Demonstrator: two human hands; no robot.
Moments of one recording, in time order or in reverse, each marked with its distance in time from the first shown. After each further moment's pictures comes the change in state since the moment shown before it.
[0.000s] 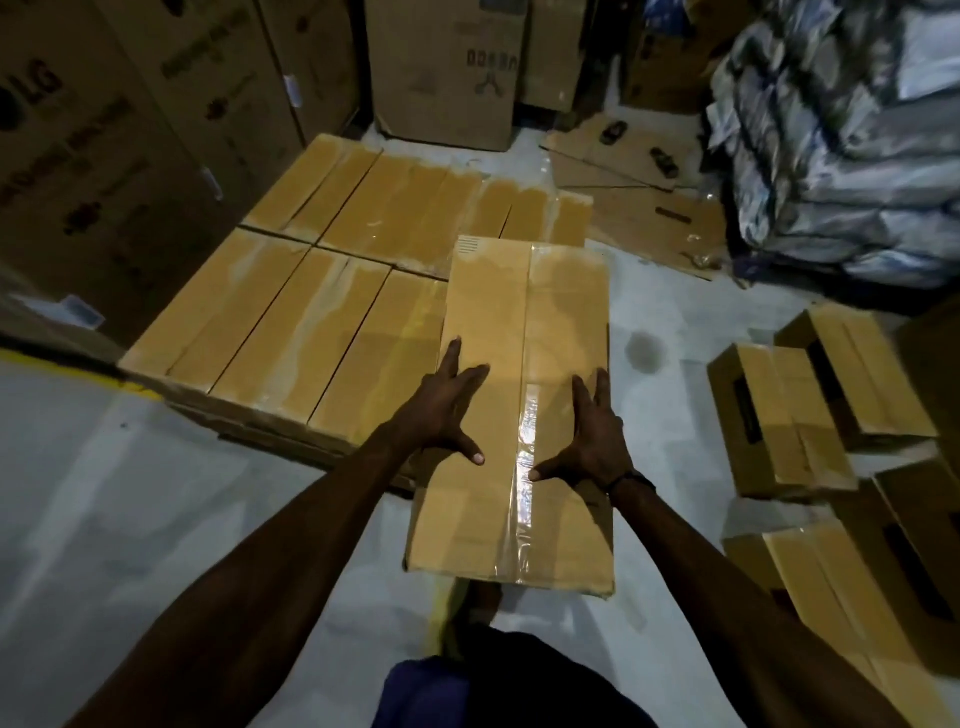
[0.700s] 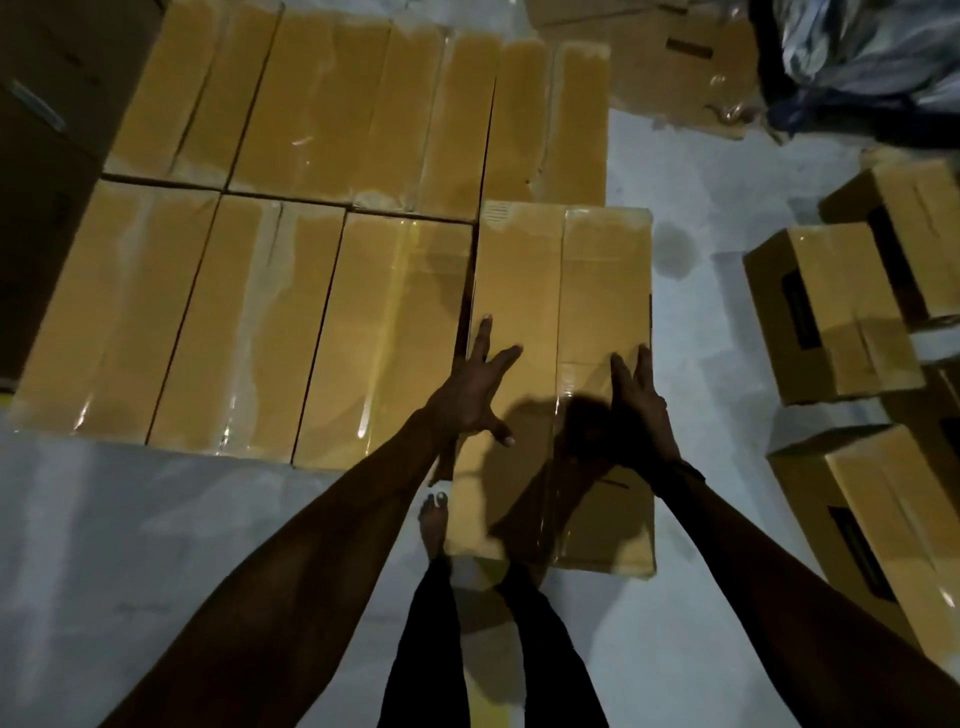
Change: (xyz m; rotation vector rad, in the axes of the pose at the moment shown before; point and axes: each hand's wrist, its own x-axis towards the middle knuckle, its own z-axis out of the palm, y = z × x) left_hand 0.205 -0.144 0.041 -0.050 -0.233 0.113; right_hand 0.186 0.064 0.118 -0.041 0.074 0.124
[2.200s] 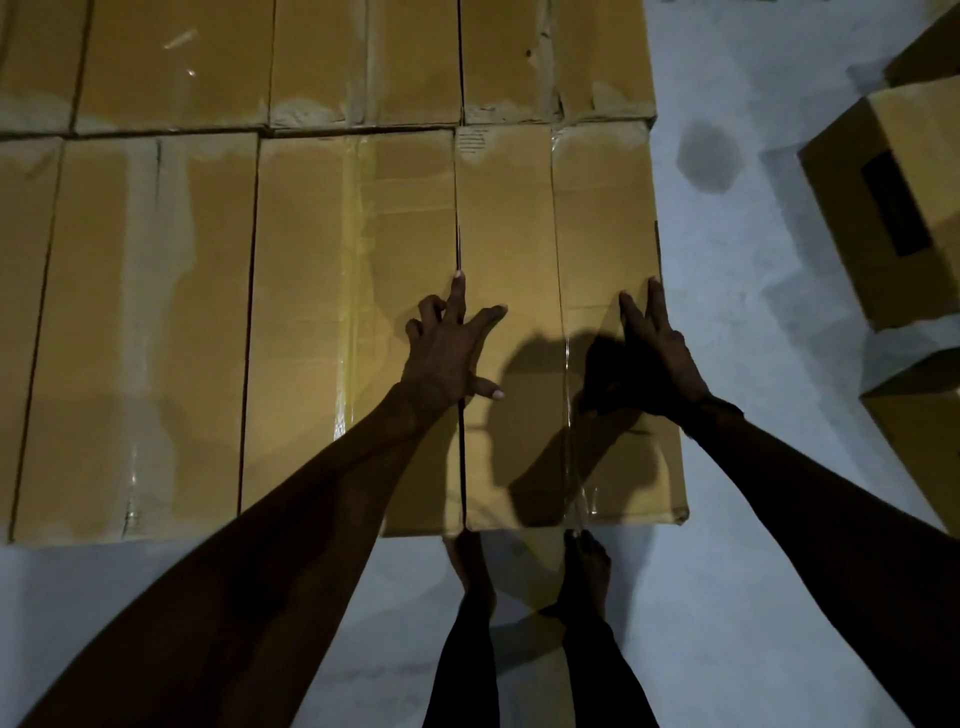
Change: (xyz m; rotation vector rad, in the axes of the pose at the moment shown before) left_hand 0.109 -0.171 0.070 0.424 0.051 -0.046; right_hand 0.136 0.073 0.163 -0.058 -0.018 0.001
